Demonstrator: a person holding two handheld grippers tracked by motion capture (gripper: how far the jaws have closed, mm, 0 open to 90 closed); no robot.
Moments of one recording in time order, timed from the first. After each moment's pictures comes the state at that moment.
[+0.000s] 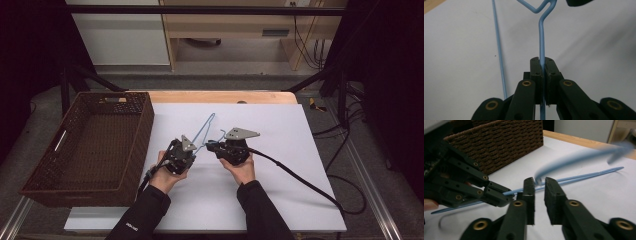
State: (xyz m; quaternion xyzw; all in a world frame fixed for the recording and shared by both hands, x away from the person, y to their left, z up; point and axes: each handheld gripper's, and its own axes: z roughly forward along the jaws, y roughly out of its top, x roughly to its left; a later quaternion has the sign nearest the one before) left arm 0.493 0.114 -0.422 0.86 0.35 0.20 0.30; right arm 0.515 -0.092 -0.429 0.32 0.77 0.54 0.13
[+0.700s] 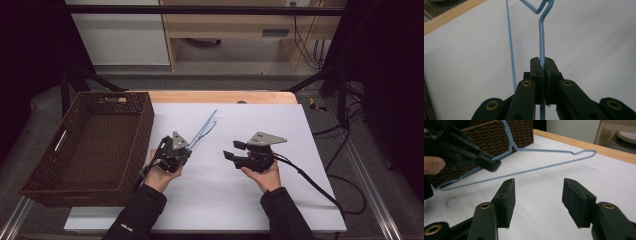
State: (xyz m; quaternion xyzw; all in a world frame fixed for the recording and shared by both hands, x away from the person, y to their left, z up) left arm 0.484 0.130 -0.401 0.84 0.36 0.22 0.34; right arm 0.482 -0.151 -0.408 0.33 0.77 0.53 0.15
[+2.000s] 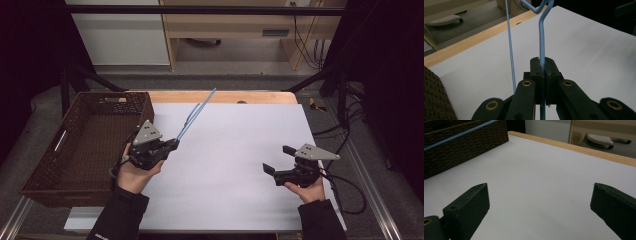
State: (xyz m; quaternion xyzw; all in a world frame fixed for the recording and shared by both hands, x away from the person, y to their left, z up) left arm 0.446 0.176 -0.322 0.80 0.33 0.21 0.45; right arm 0.437 -0.251 -0.402 0.37 0.74 0.52 0.21
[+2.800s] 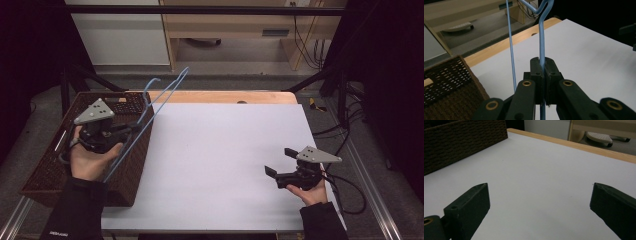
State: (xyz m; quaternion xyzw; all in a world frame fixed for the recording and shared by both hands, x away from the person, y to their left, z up) left arm 0.452 0.260 -0.261 0.78 0.34 0.22 0.47; right arm 0.433 -0.255 -0.405 0.37 0.75 0.51 0.21
